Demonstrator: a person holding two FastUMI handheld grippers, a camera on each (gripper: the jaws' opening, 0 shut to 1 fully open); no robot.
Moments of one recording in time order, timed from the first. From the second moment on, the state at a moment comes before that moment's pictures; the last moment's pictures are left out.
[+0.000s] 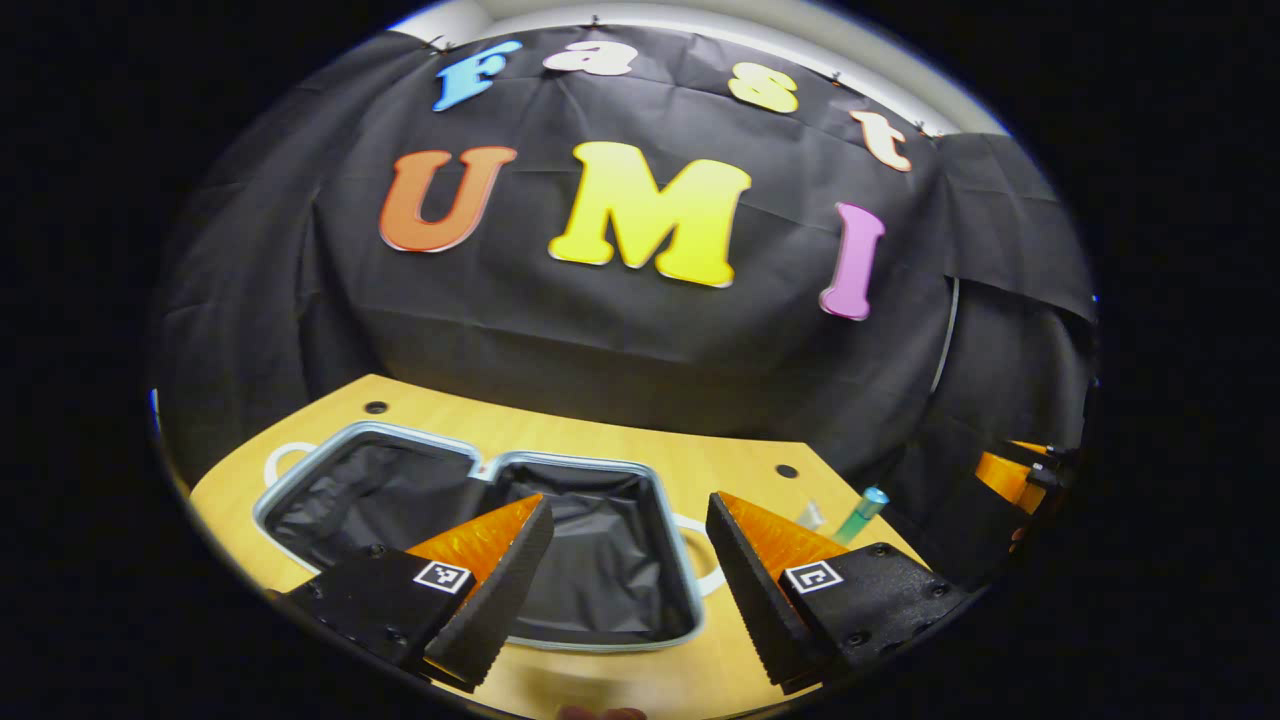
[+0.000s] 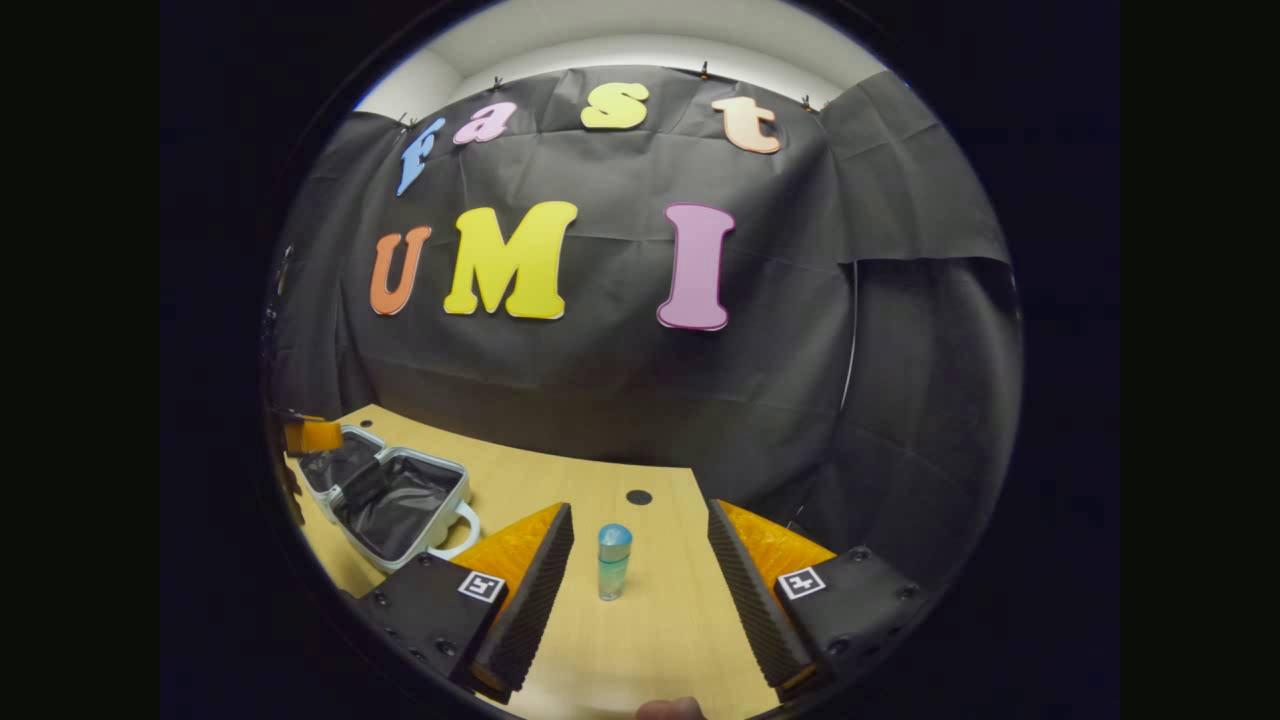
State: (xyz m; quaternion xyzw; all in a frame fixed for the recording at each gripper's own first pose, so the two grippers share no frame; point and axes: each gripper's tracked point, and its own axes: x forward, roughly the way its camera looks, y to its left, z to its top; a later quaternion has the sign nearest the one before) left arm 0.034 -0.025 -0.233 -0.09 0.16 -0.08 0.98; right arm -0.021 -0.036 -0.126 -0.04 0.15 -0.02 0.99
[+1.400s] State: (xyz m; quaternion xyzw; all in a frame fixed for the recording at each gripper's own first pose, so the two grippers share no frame) left arm 0.127 -0.229 -0.437 0.00 0.34 -0.21 0.92; right arm -0.065 -0.155 -0.166 -0.05 0.25 -0.10 0.96
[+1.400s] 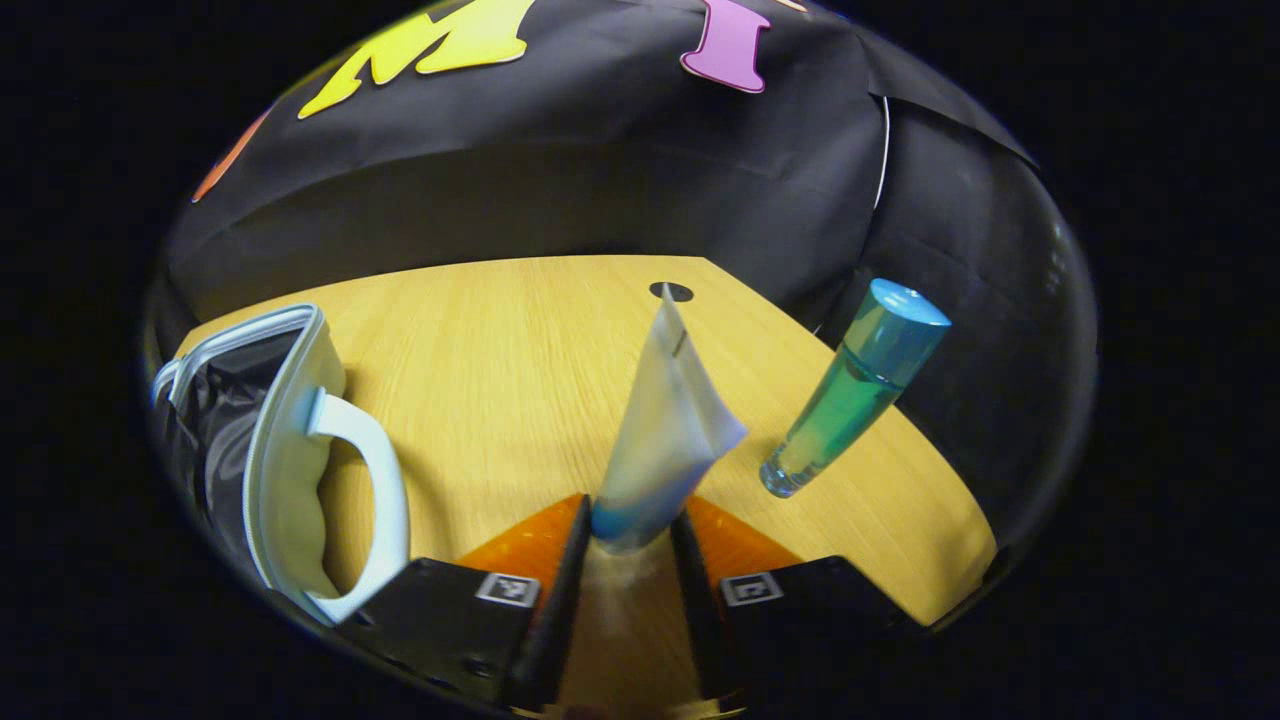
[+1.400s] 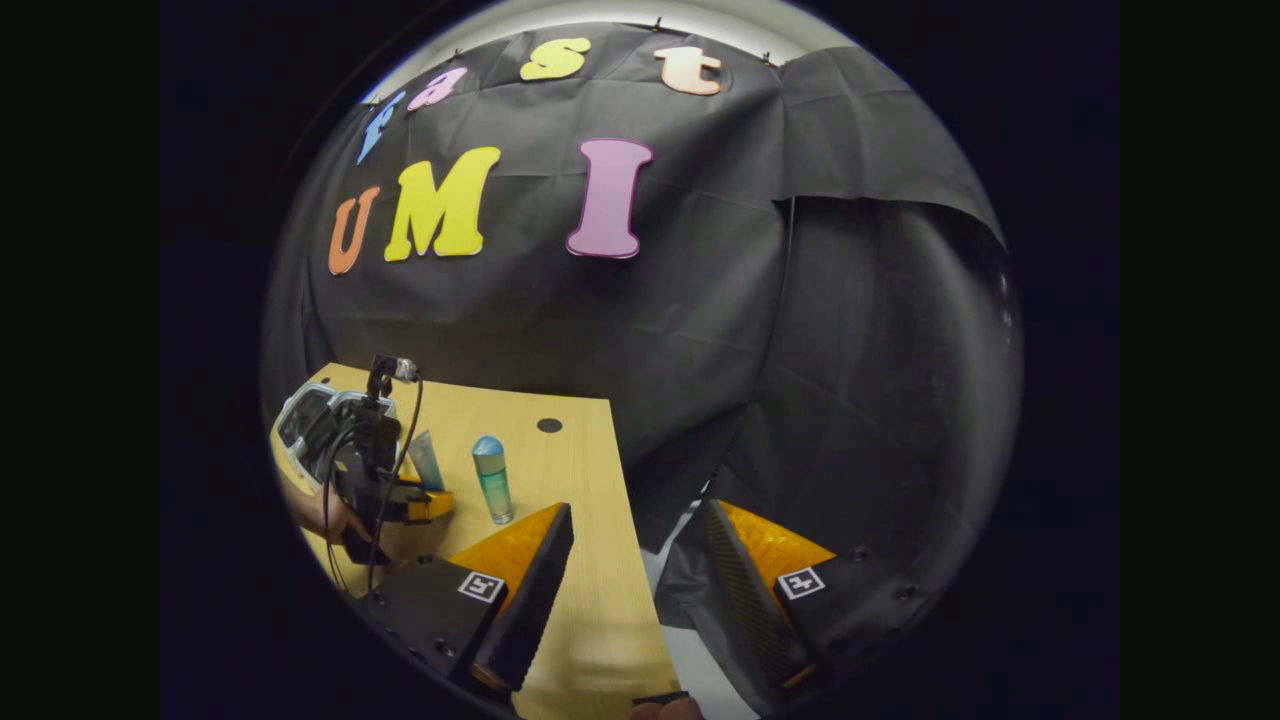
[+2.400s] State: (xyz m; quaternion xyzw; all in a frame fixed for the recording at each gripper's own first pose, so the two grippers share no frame) left arm 0.039 -0.064 -0.285 -0.05 0.31 -0.10 0.95; right arm 0.067 -0.005 -0.333 0.04 0.31 0.00 0.95
